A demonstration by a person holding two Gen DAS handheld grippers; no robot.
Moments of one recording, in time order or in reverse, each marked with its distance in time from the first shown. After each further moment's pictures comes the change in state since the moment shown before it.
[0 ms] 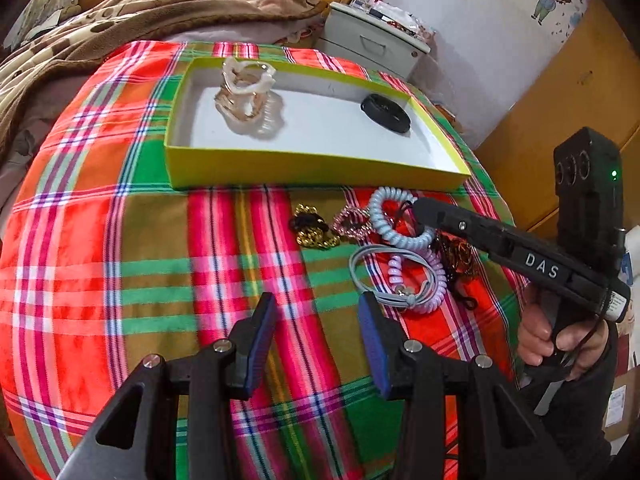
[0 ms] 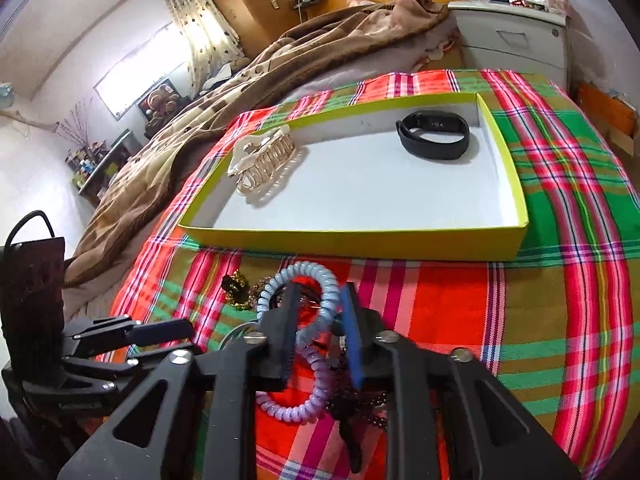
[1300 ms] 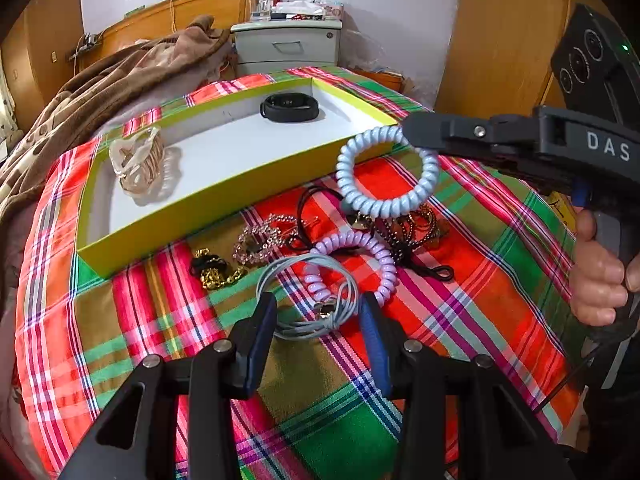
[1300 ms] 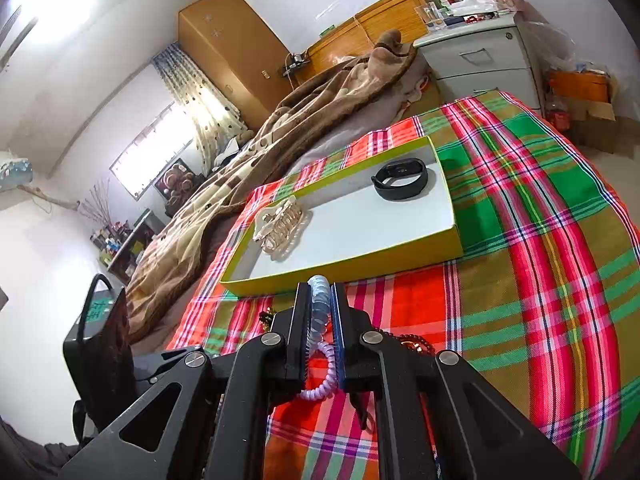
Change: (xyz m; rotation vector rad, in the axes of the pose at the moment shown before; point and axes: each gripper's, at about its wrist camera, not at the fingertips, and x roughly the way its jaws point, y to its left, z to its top) left arm 0.020 -0.074 -0.004 0.409 -0.042 0.079; right arm -0.062 -0.018 -0.018 0.169 -0.239 0.093
